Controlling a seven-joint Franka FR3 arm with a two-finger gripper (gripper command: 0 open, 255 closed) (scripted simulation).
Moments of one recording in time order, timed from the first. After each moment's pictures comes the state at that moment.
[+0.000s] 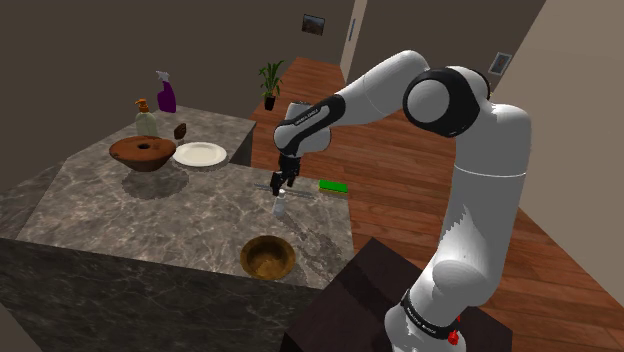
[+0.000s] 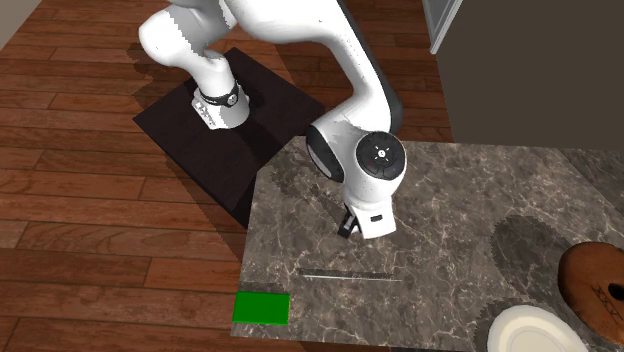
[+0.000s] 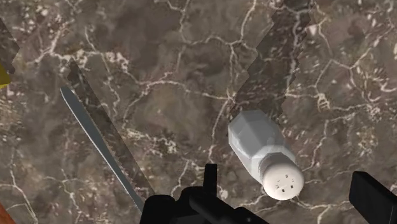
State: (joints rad) arm -0.05 0.34 -0.07 -2.06 0.15 2.38 -0.38
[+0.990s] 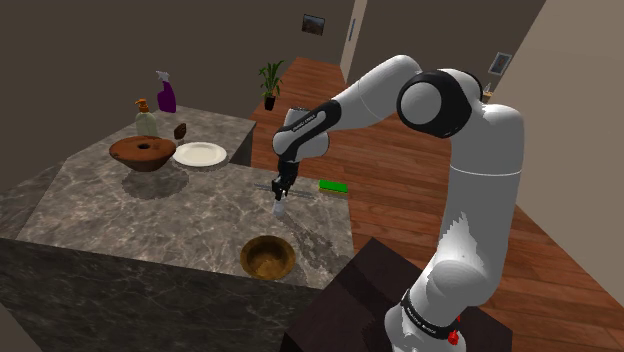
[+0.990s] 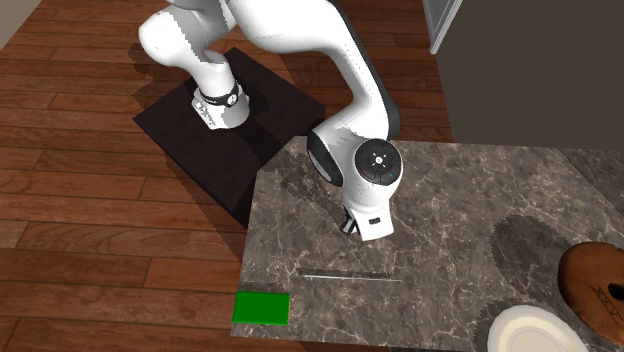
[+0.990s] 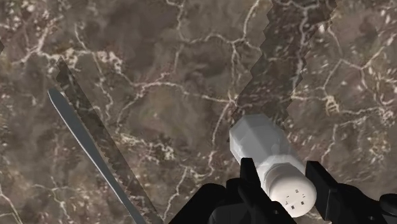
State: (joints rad) arm -0.05 0.38 -0.06 -2.06 0.15 2.42 -0.38
